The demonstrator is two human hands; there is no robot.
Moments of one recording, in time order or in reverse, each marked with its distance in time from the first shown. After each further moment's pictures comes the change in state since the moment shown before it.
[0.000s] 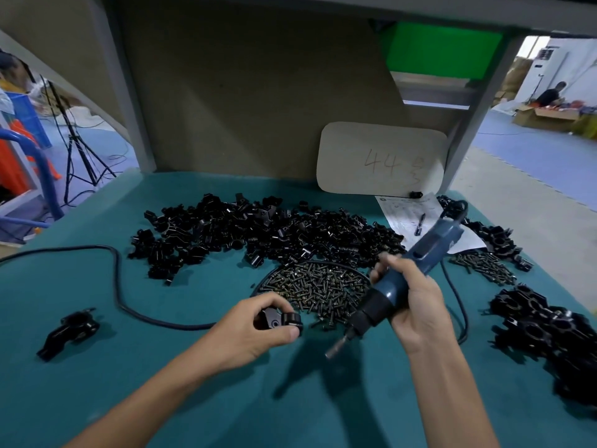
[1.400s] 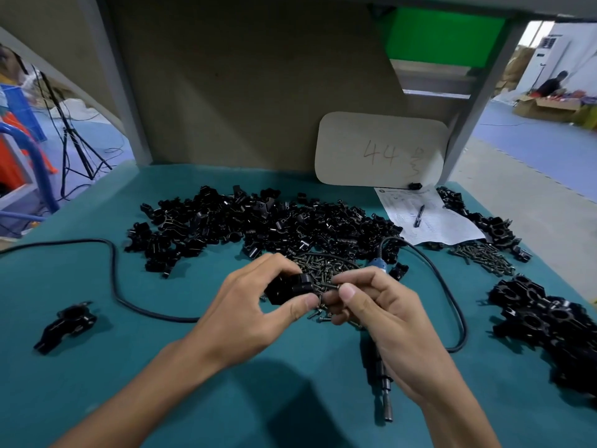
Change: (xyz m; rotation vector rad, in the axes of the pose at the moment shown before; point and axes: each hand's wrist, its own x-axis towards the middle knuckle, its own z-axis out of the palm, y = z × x) left_hand -0.012 0.040 0.001 0.237 0.314 0.508; right_hand -0.068 0.010 0.003 -0.535 -0.531 -0.216
